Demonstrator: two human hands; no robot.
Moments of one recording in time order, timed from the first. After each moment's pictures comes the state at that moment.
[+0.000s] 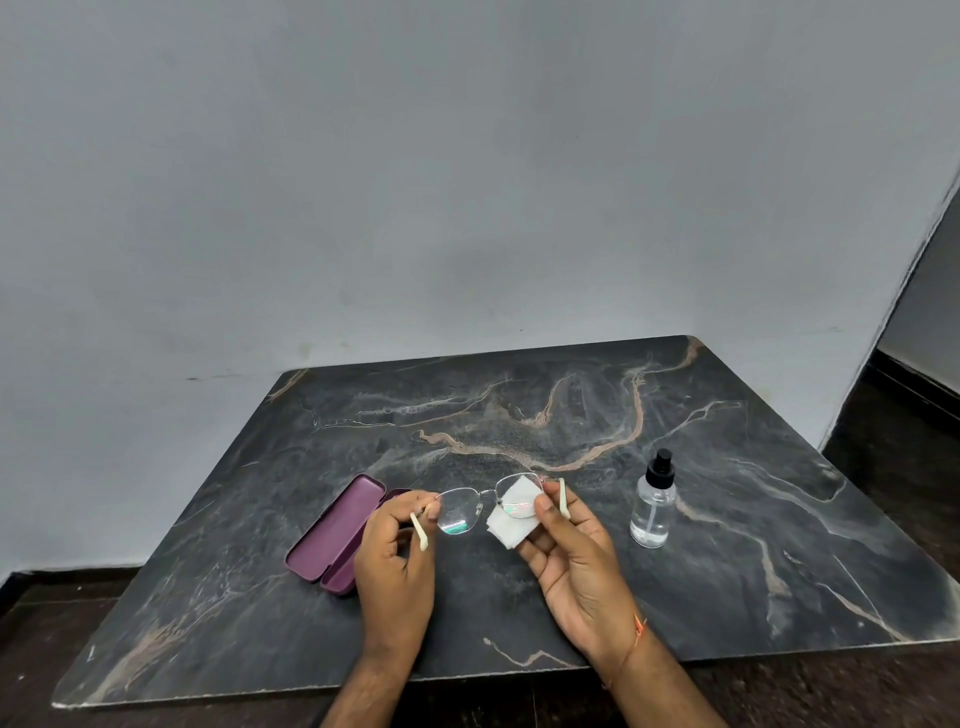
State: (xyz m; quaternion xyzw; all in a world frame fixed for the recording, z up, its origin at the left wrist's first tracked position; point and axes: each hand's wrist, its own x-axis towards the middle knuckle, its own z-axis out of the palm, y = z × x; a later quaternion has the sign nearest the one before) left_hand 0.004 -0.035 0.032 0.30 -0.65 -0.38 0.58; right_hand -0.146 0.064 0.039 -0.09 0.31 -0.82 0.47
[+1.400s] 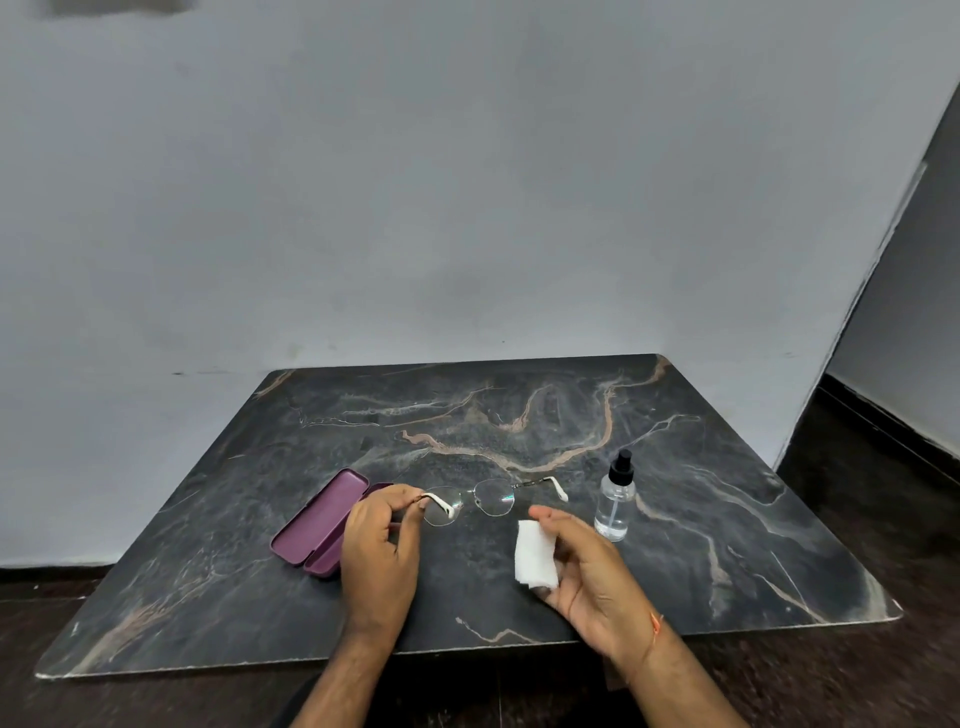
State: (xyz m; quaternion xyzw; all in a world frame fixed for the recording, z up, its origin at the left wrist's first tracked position) left_hand 0.009 -0.032 0.028 0.34 -0.72 -0.29 0.54; right_hand -0.163 0.116 0.054 -0.09 0.47 -0.72 0.51
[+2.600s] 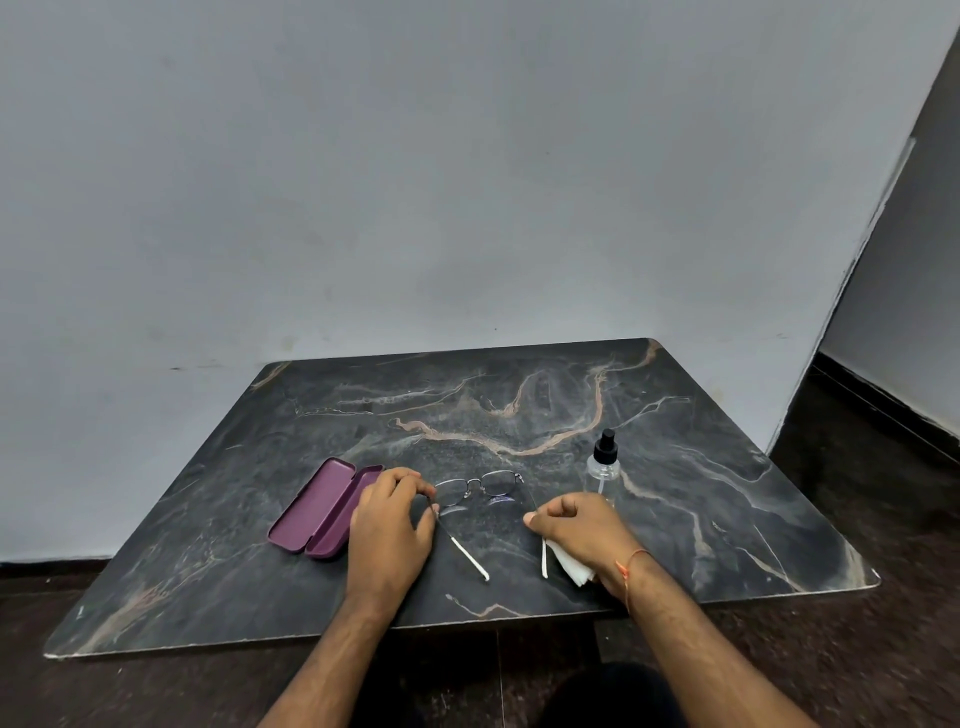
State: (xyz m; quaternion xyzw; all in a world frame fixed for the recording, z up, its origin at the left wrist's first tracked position) left_hand -0.002 -0.048 0.015 0.37 -0.84 -0.14 0.36; right_hand -0.204 0.112 0.046 -0.26 0.79 -0.46 0.32
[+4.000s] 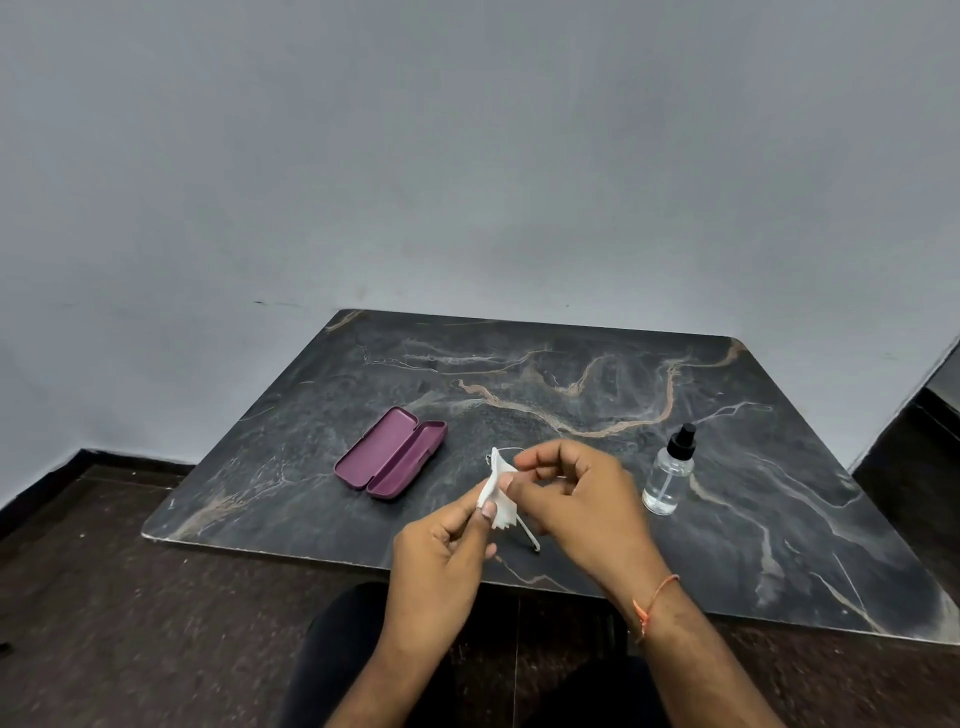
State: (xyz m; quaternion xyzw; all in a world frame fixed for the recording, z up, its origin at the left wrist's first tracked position) left_hand 0.048 0.070 0.074 0.36 -0.64 -0.52 0.43; right_hand -0.103 0.116 0.128 -0.41 0.69 -0.54 0.26
